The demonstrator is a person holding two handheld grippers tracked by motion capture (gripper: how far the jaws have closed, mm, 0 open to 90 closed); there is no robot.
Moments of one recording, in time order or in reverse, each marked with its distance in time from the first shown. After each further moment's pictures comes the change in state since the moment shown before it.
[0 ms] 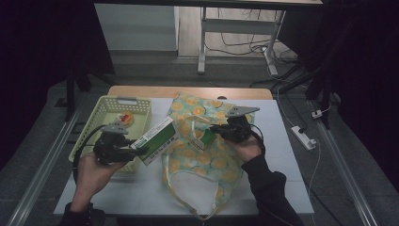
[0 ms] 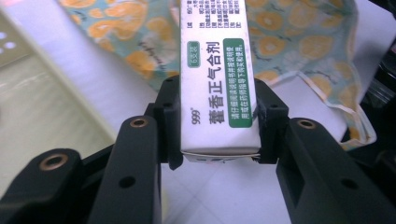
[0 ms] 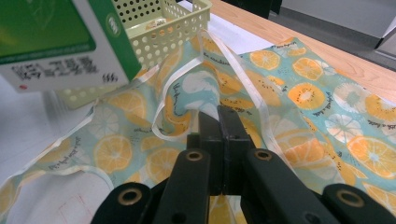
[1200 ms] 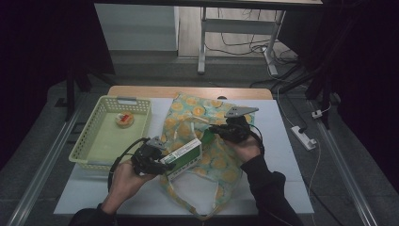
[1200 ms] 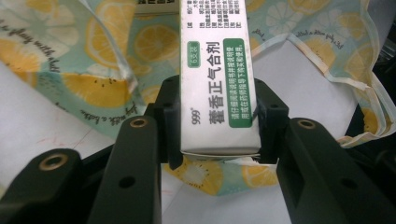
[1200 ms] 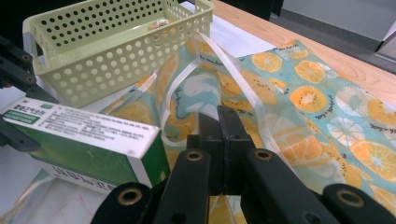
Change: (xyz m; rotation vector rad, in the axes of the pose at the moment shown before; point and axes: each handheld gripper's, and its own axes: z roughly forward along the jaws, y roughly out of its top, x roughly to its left) left arm -0.034 0.006 0.090 0.164 -0.067 0.078; right arm 0.003 0.001 0.002 -0.006 0.003 -0.011
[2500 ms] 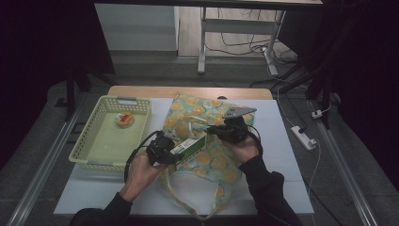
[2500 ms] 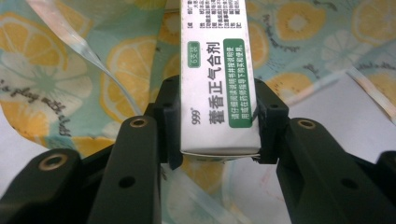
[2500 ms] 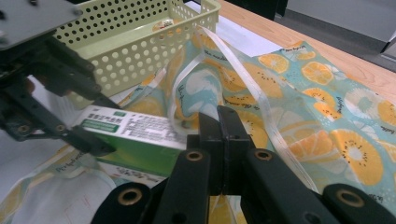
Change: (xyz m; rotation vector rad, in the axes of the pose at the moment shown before) left arm 0.016 0.031 0.037 0.015 0.107 -0.038; right arm 0.005 0.001 0.003 0.003 0.012 -0.006
